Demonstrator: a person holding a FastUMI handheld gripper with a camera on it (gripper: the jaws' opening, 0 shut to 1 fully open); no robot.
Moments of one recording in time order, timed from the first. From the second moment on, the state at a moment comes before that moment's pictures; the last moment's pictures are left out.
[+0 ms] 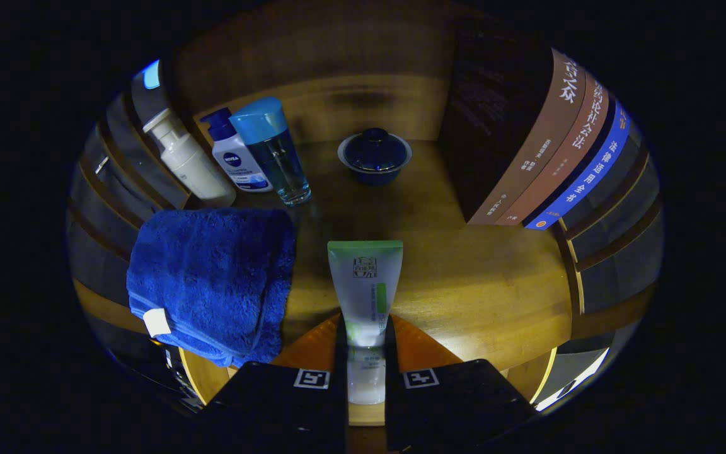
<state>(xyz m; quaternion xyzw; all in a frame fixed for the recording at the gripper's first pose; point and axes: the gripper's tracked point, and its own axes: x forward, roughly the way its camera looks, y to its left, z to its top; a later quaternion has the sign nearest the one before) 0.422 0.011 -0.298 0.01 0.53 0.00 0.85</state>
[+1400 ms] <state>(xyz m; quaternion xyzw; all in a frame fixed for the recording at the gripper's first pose) 0.222 0.019 -0.127 -0.03 0.06 -0.01 1.00</state>
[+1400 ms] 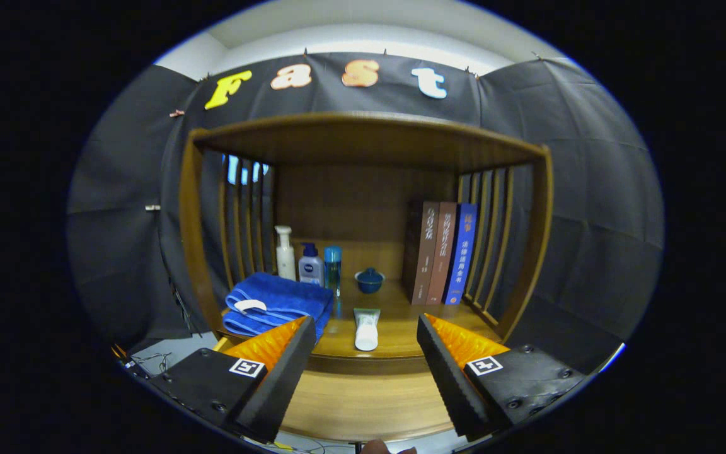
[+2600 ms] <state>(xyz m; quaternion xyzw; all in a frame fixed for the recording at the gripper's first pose) 0.120 0.011 -0.343 -0.02 0.06 -0.01 1.00</state>
